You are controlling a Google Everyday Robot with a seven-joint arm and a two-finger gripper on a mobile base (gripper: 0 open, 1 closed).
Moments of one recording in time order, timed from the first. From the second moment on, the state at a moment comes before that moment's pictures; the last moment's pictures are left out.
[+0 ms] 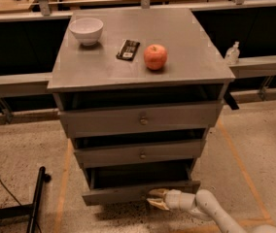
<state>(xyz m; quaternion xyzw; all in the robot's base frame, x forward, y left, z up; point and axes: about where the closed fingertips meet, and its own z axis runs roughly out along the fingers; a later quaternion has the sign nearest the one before) 0.553 -0.082 0.187 -0.47 0.68 0.34 0.46</state>
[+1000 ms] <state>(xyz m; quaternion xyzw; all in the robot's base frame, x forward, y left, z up) 0.520 -0.131 0.173 -0.48 0.65 0.36 0.47</state>
